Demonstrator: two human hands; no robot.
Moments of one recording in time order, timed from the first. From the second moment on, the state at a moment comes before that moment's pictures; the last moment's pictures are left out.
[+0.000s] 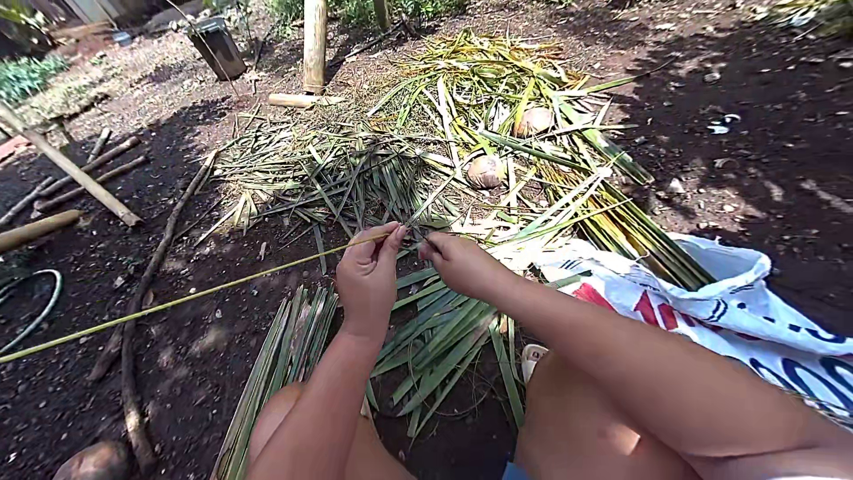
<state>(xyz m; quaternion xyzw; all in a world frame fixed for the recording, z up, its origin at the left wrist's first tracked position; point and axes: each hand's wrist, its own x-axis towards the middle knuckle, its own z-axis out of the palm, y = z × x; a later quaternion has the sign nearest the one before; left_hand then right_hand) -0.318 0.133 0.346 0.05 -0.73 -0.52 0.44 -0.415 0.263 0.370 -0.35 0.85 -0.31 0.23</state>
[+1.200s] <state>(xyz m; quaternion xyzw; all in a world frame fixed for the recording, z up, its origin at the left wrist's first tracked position) -0.308 0.119 0.346 -0.02 -0.69 -0.52 0.51 -0.446 0.275 0.361 -0.25 0.58 -0.67 0.40</state>
